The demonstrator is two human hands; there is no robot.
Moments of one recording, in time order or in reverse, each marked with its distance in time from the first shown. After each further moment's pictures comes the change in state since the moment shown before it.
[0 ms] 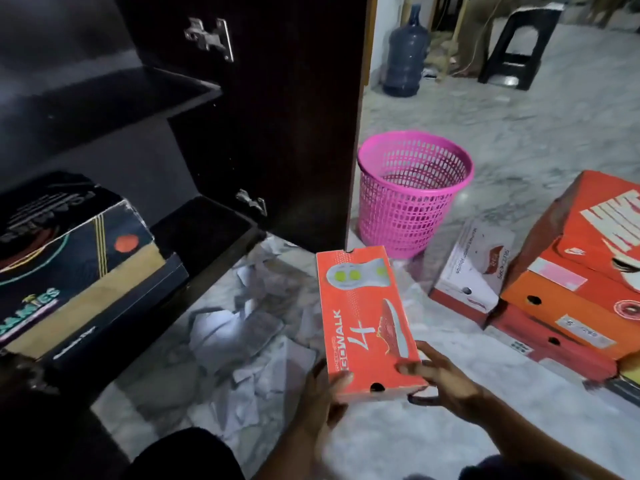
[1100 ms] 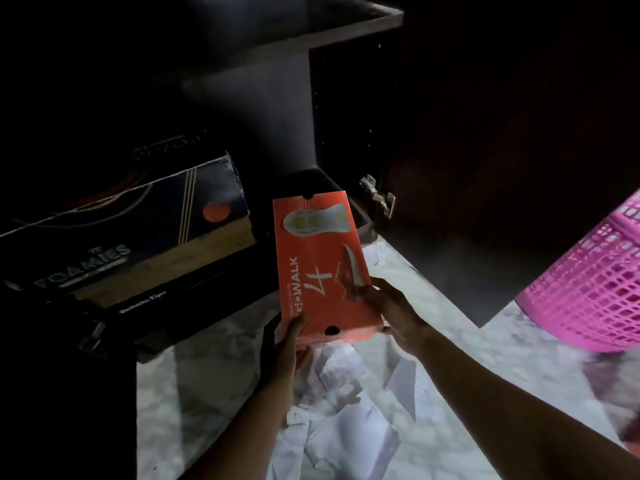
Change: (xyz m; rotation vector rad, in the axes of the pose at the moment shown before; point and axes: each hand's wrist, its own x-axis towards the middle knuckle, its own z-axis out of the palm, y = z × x) left_hand 0.137 0.131 -0.166 -0.336 0.687 0.289; right_hand 0.296 -0.146 0.227 -0.142 -0.362 -0.202
